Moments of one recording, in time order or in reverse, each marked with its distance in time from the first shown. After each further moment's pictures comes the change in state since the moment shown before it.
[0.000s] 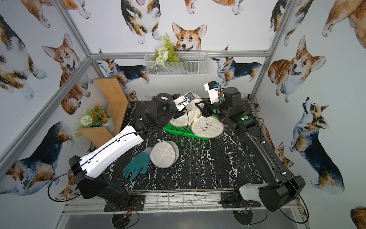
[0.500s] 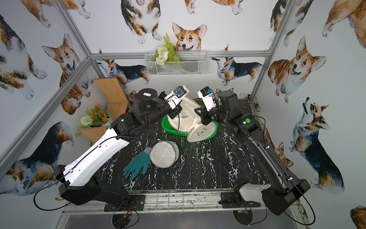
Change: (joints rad) left arm -0.003 -0.076 0.130 -0.113 0.308 -0.229; right arm 0.119 -0.050 0.045 -0.208 0.155 -0.280
